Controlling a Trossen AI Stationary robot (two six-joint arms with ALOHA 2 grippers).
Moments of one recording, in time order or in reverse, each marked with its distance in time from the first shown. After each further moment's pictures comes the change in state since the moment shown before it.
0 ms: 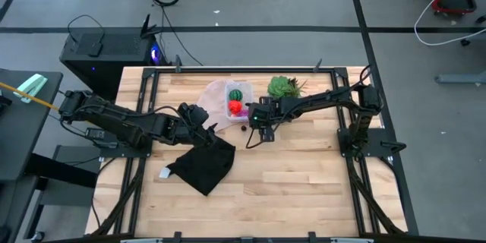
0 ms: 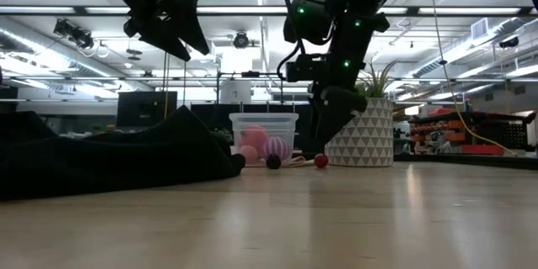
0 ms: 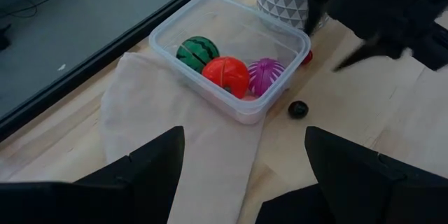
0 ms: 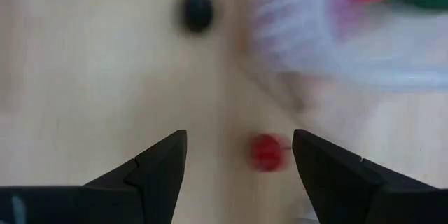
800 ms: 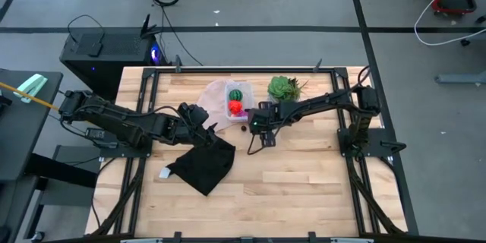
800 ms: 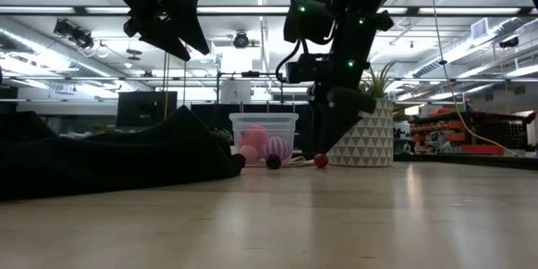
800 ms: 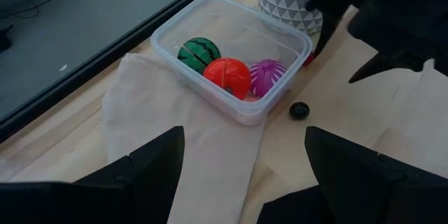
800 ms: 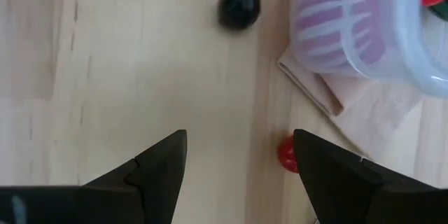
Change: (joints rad) left arm 0.001 0.000 0.000 0.000 -0.005 0.000; right arm 0.048 0.004 -0.003 -0.009 0.007 -0.013
